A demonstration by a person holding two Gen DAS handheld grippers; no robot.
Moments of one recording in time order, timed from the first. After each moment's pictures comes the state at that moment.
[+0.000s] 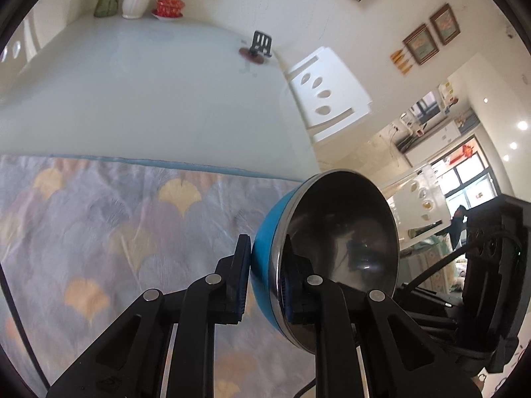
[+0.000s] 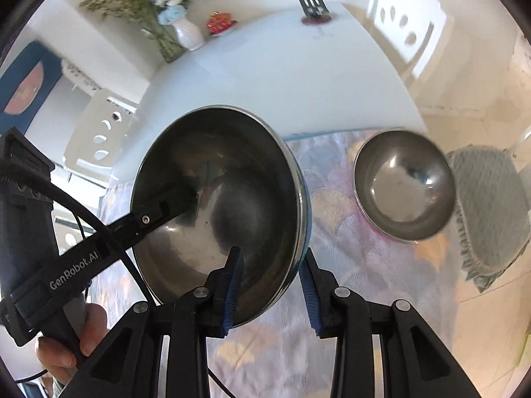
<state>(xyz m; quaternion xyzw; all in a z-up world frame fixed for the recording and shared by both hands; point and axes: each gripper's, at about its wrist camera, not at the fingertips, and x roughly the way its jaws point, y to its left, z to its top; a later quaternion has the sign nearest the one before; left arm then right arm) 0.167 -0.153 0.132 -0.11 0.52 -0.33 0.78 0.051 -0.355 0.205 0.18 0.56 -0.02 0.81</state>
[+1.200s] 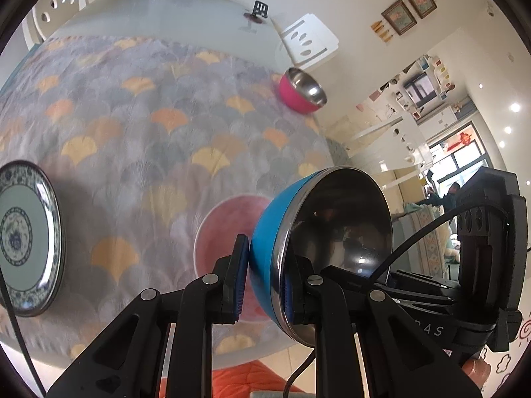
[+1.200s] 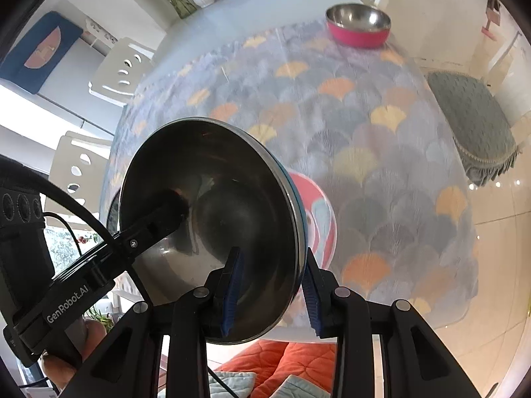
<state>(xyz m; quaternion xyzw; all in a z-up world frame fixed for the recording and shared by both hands) -0.099 -0.049 0.119 -0.10 0.55 -0.32 0.76 -0.208 -0.241 0.188 0.20 0.60 -0.03 0.78</state>
